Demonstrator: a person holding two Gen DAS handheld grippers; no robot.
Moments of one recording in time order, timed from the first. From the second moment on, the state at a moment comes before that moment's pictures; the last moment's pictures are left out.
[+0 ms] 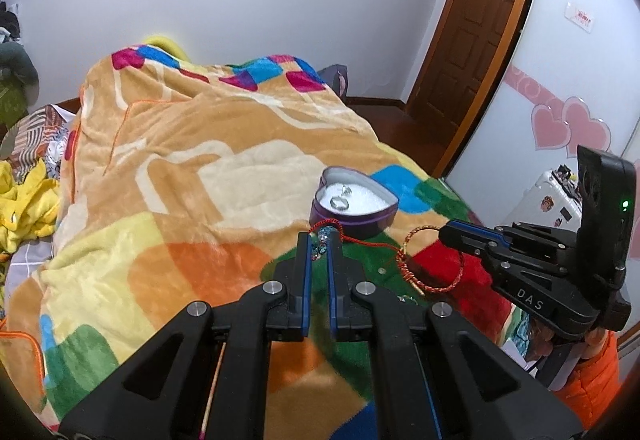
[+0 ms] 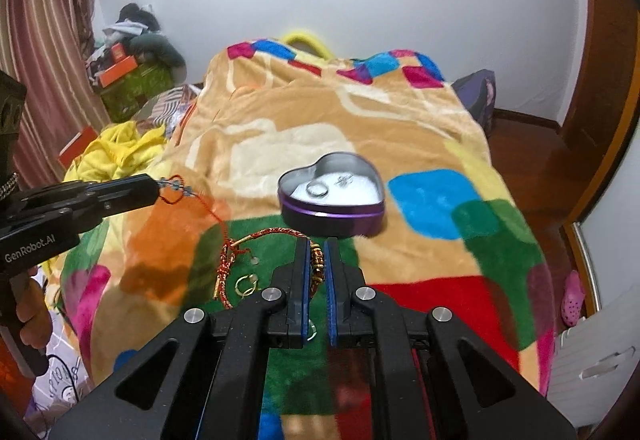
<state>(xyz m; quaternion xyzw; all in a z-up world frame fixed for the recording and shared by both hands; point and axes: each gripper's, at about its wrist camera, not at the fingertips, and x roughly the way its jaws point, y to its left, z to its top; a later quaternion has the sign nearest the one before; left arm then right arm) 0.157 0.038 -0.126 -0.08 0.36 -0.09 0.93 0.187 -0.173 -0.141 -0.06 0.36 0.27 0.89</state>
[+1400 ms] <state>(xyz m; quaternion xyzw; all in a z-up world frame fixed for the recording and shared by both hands) 0.230 0.011 -0.104 -0.08 0.32 -0.12 0.94 0.252 -0.192 -0.128 0.00 0.34 0.23 0.91</state>
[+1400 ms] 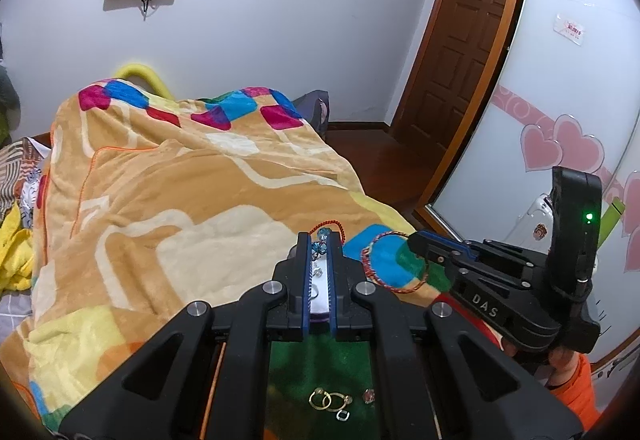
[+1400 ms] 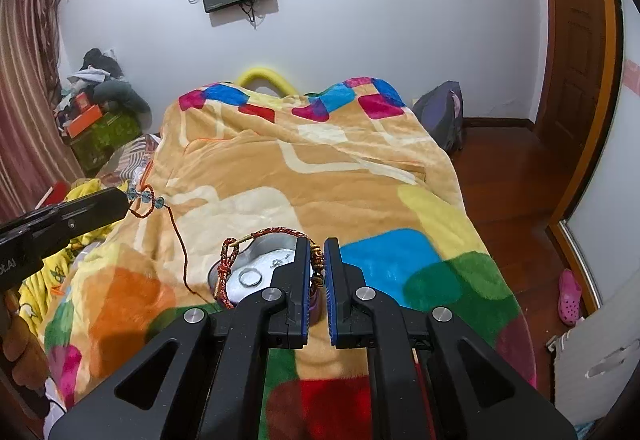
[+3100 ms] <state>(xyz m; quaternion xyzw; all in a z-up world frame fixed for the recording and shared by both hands) 0.267 0.002 -0.177 -0.07 0.42 -0.13 0.90 0.283 -0.153 -0.167 -0.06 0.38 0.25 0.89</state>
